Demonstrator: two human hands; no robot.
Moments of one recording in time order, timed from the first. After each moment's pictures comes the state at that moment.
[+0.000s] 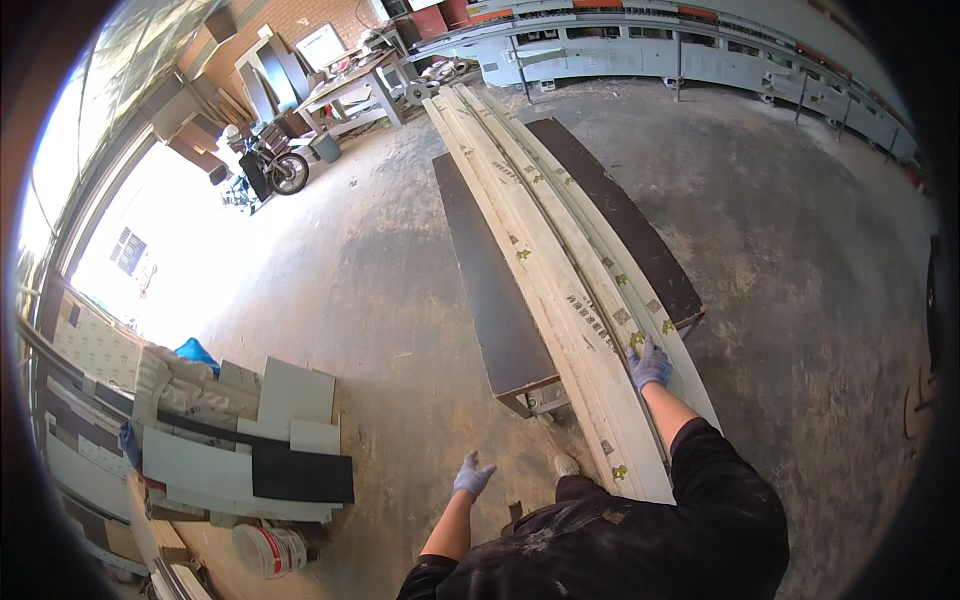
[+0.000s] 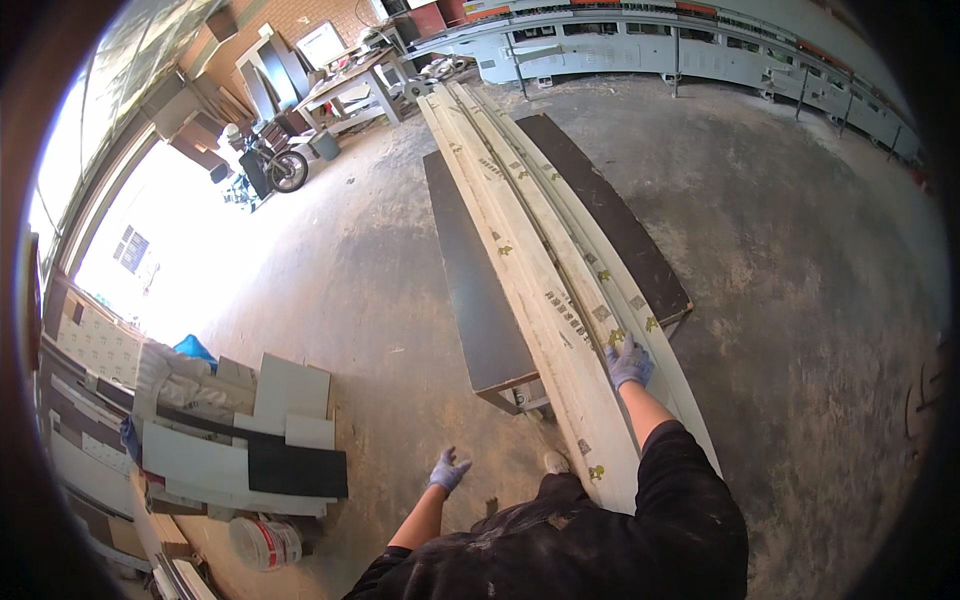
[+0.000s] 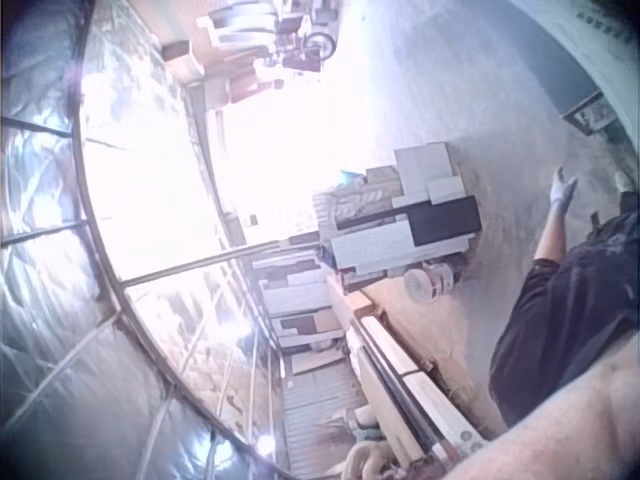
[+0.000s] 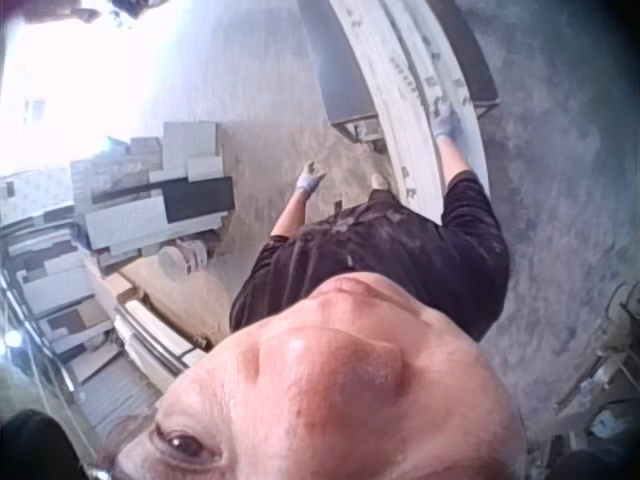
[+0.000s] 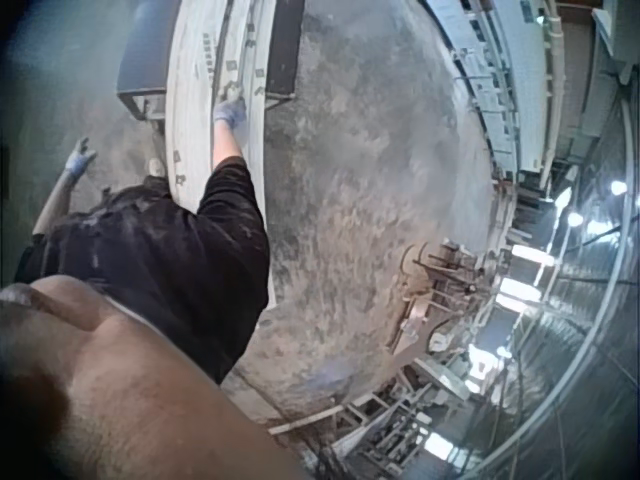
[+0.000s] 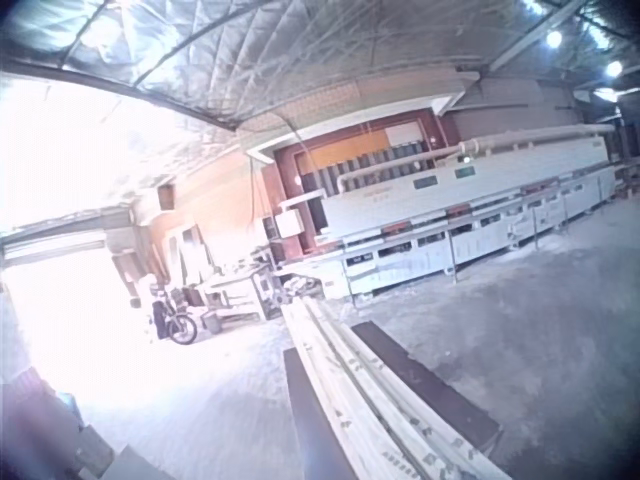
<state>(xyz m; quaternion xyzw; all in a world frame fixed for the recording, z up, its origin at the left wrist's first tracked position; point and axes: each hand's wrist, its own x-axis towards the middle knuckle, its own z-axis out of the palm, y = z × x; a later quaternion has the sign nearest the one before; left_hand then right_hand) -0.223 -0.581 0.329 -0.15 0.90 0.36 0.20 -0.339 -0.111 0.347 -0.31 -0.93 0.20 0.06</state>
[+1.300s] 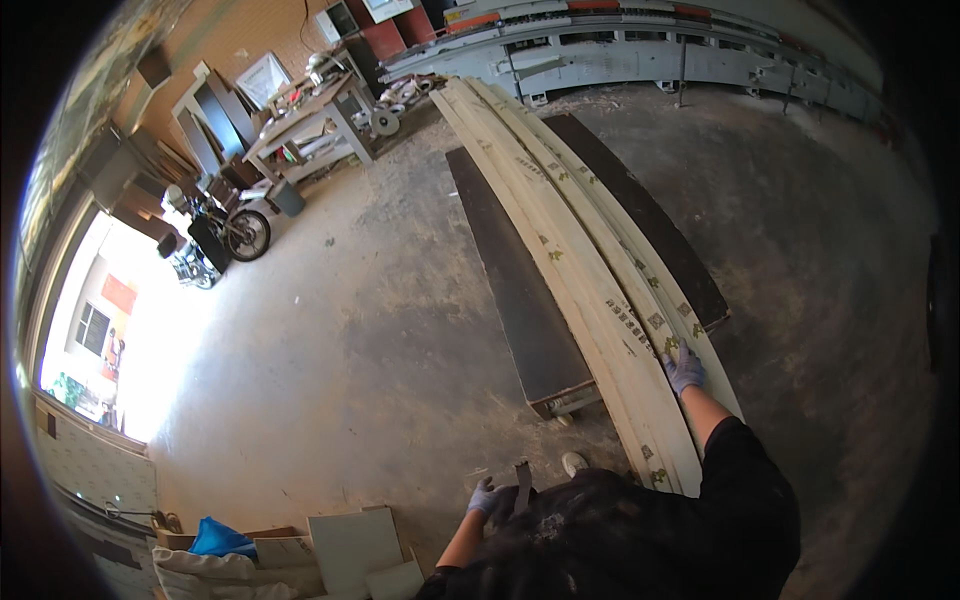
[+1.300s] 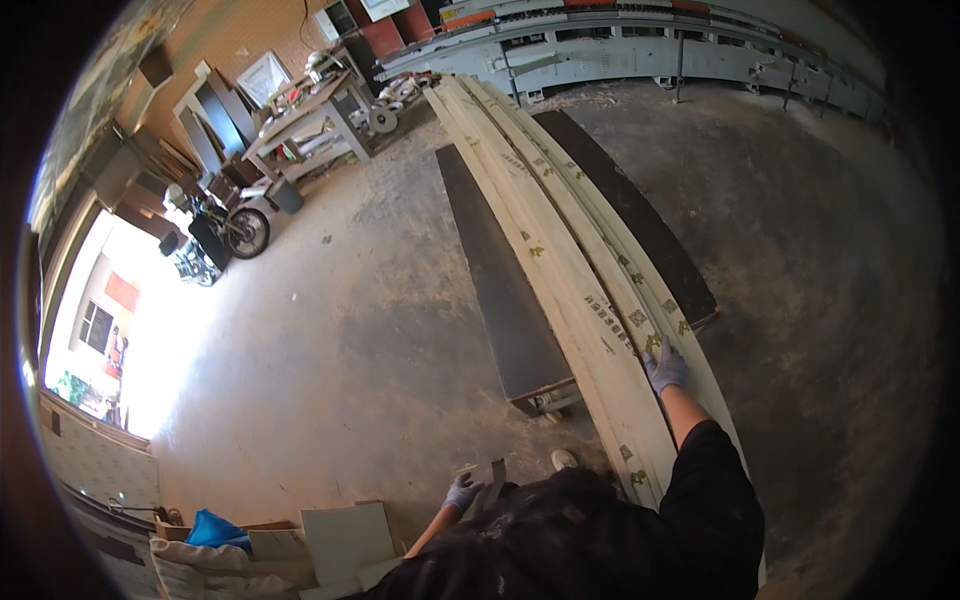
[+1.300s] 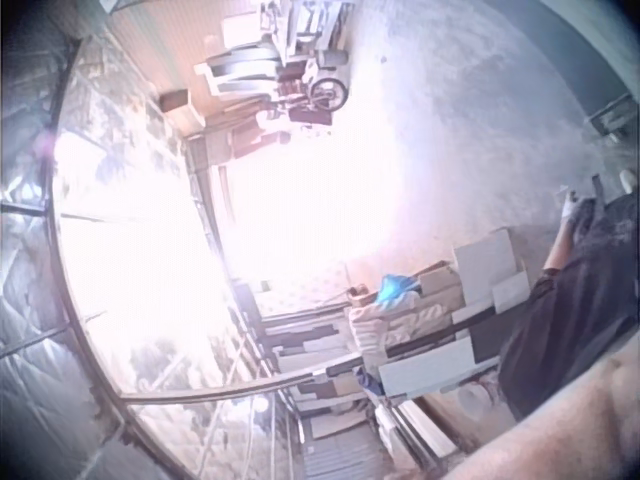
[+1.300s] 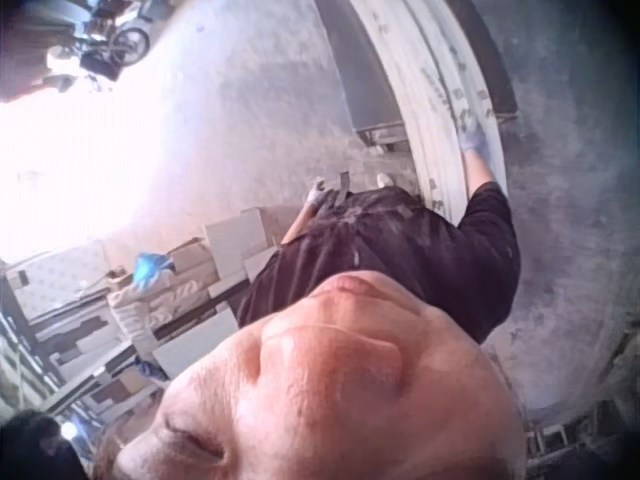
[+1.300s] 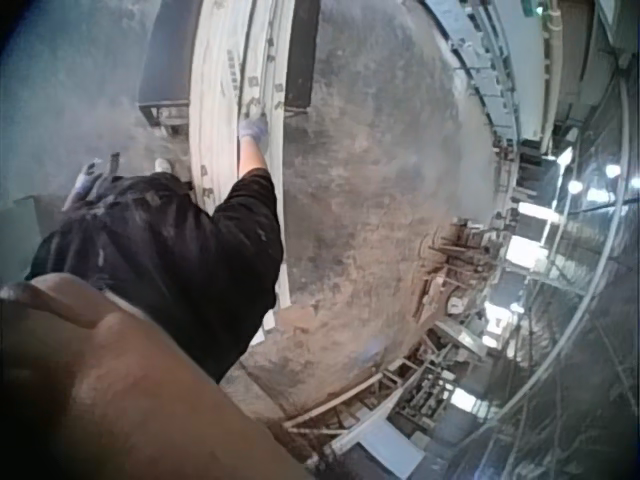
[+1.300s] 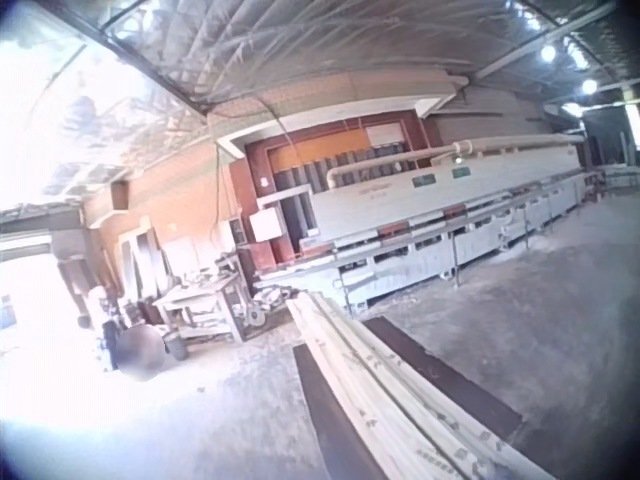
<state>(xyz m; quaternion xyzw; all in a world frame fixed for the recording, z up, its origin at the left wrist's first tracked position) -0.485 -0.798 0.294 -0.15 0.84 0.41 0.31 -0.487 -0.231 0.312 -0.37 -0.91 0.17 0.05</state>
